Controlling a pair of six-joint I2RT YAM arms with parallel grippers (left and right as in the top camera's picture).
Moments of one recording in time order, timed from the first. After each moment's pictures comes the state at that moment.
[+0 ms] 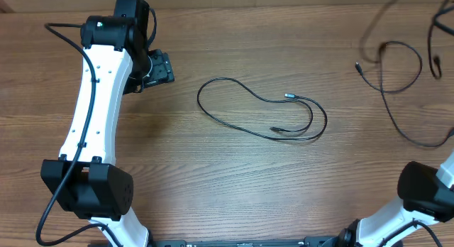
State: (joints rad) left arm -0.10 1.88 1.94 -1.43 -0.01 -0.39; right arm -0.38 1.88 2.54 -1.16 -0.19 0.32
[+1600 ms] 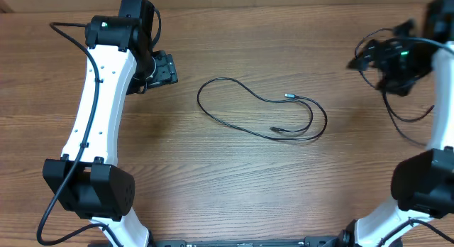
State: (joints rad) left arm -0.12 1.88 1.94 -1.43 -0.01 -0.39; right arm -0.24 1.88 1.93 -1.48 -0.40 0.17
